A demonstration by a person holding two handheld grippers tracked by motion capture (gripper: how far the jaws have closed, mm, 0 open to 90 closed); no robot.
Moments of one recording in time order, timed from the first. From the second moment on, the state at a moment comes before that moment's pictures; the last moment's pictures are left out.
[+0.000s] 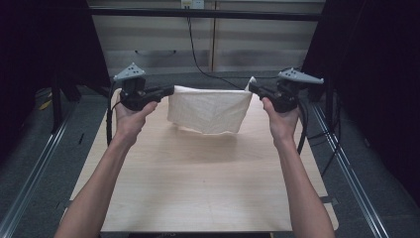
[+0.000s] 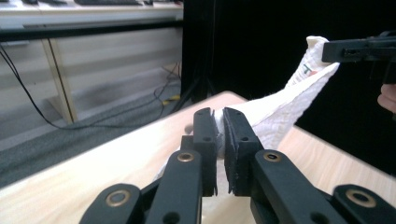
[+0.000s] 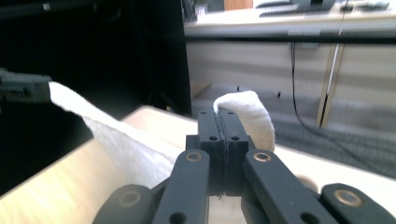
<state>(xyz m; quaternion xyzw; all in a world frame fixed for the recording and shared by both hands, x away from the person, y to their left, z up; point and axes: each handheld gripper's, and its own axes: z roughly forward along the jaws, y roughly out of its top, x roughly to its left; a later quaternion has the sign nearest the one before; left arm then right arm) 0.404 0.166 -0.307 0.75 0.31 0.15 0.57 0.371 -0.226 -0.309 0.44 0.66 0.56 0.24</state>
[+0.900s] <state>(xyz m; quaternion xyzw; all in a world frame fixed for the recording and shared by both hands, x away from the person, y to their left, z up) 0.333 0.187 -0.389 0.79 0.29 0.09 0.54 0.294 -0.214 -0.410 0.43 0.71 0.54 0.18</state>
